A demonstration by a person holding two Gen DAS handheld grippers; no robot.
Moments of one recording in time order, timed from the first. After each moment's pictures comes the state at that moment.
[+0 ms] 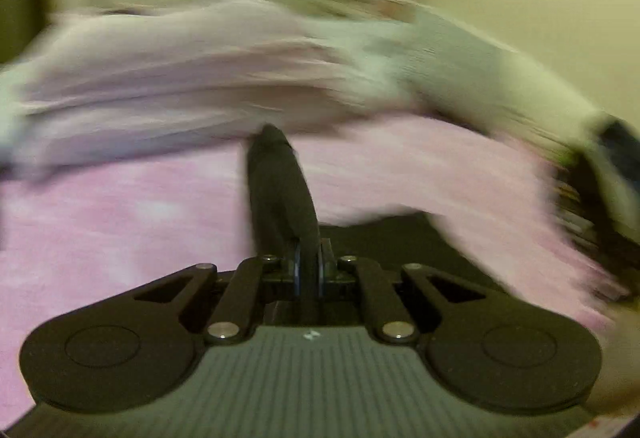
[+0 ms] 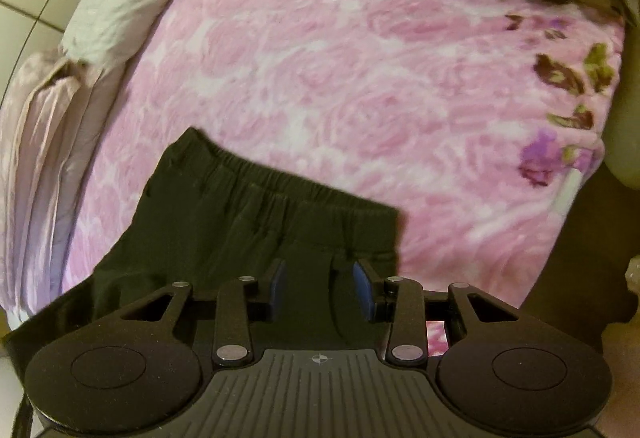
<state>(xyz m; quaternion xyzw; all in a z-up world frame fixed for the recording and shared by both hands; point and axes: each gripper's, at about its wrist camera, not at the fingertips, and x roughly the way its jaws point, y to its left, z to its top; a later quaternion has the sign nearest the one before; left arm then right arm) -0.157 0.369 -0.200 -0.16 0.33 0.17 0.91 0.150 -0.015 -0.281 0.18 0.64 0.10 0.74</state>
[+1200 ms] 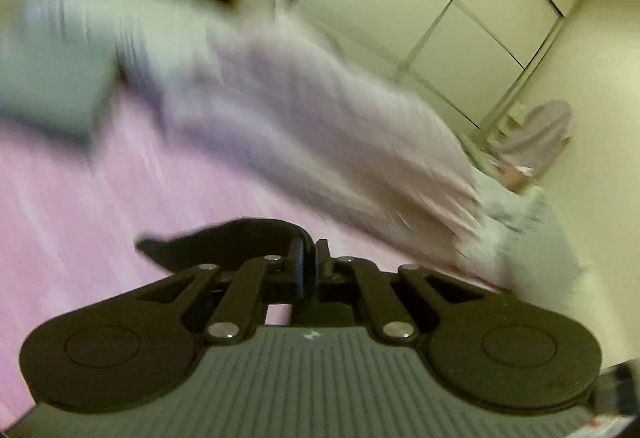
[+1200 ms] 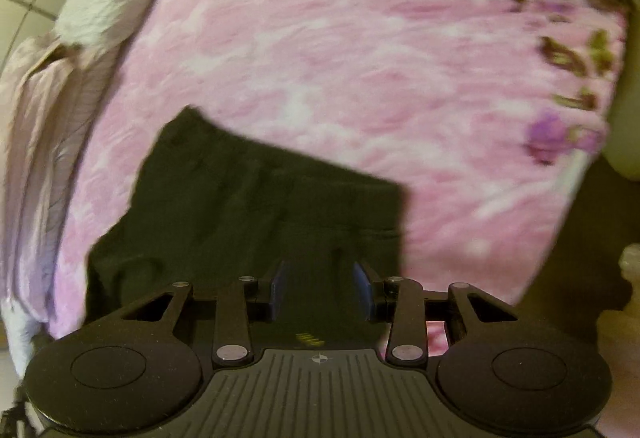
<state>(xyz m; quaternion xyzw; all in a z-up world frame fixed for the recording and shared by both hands) -0.289 0.529 -0.198 -0.32 0.14 0.41 0.84 0.139 0.015 -0.284 0.16 0.65 0.12 0.73</state>
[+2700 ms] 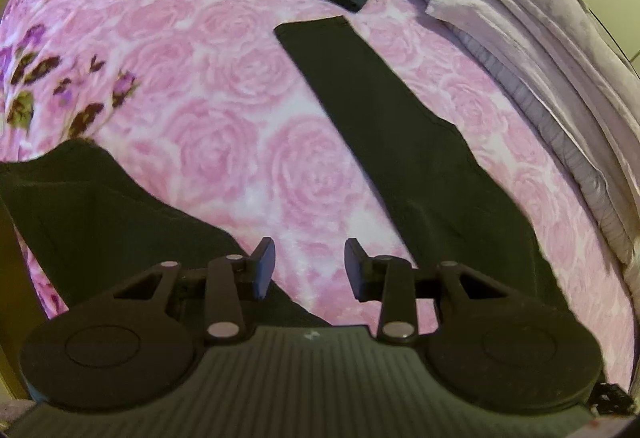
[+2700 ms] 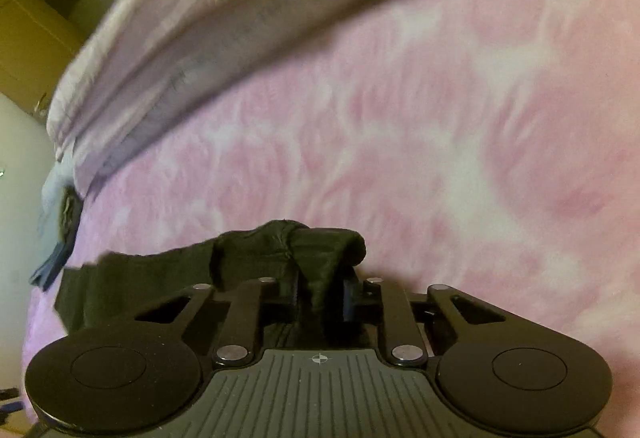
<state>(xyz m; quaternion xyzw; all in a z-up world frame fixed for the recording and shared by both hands) -0.331 0.425 -0.289 -0.47 0.26 0.61 0.58 0.345 0.202 -0.426 0.01 0.51 0.49 0.71</state>
